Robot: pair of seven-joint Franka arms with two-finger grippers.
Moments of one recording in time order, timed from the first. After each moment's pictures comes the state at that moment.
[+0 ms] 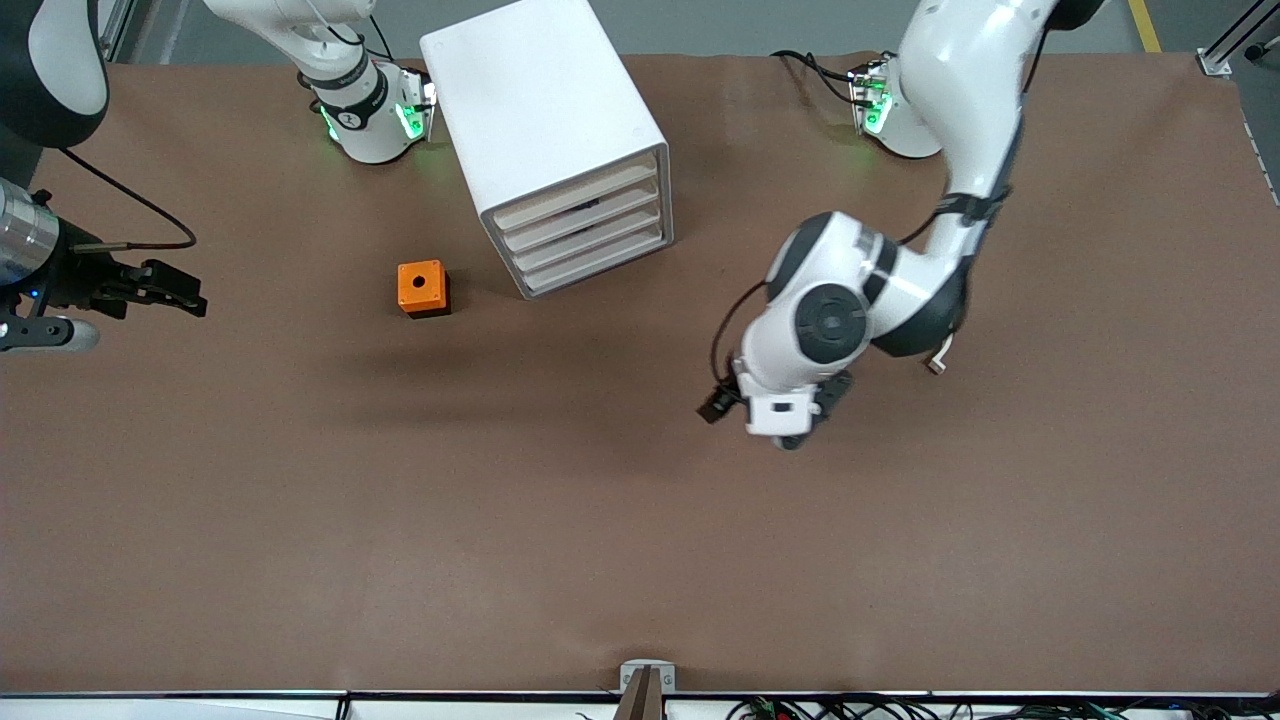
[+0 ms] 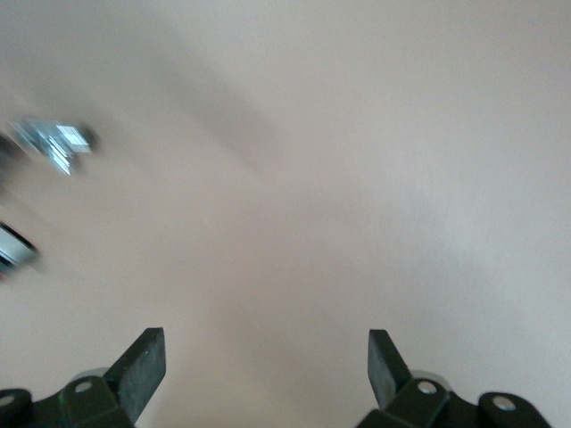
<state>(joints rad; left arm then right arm) -0.46 0.57 -0.06 -1.39 -0.12 1.90 -1.26 0.00 0.05 -0.03 -1.67 0.01 1.65 -0.04</state>
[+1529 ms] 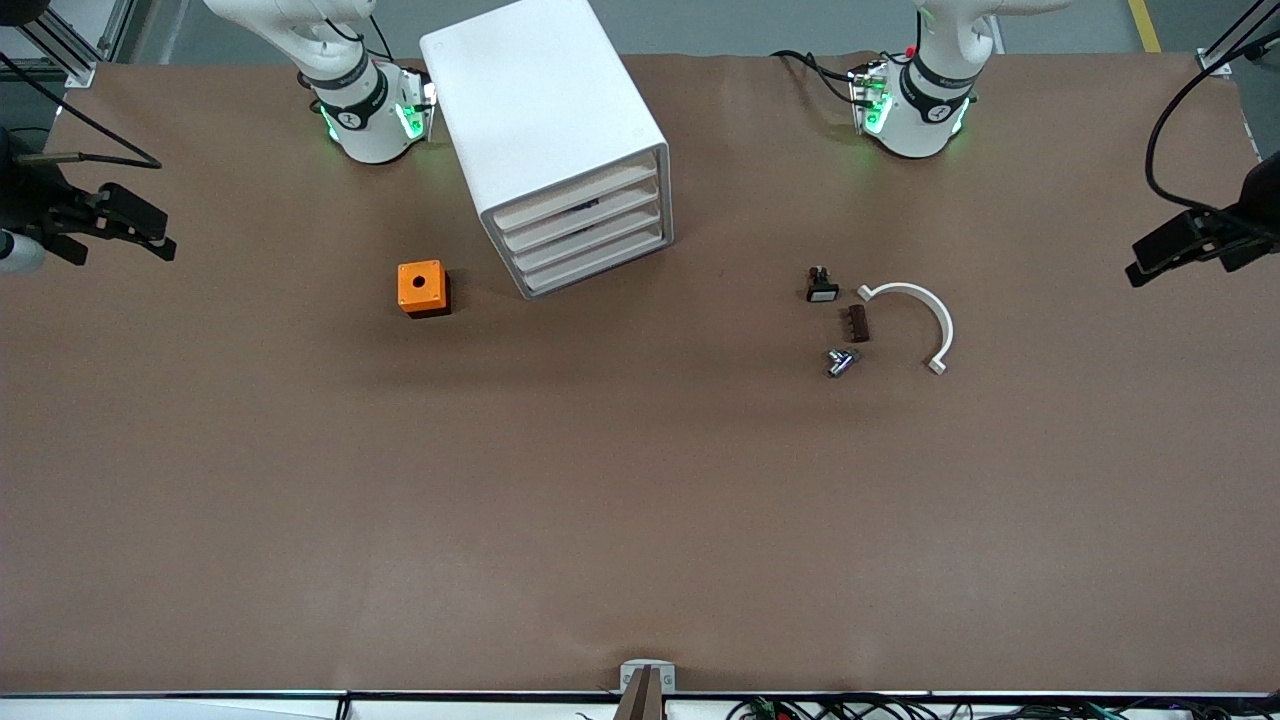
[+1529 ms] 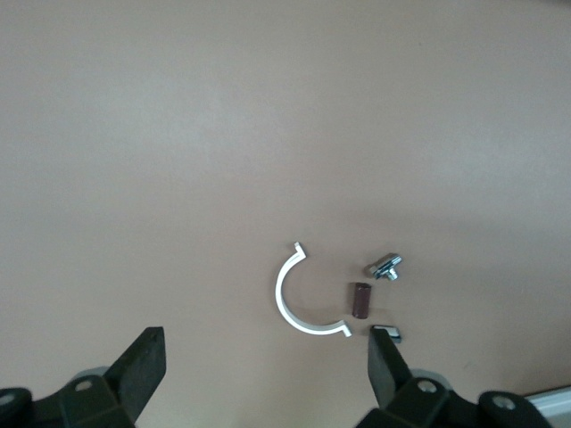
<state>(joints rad) -0.03 0.05 0.00 -1.42 0.02 1.49 -0.13 0.00 -0.07 -0.01 -1.63 0.01 1.54 -0.05</state>
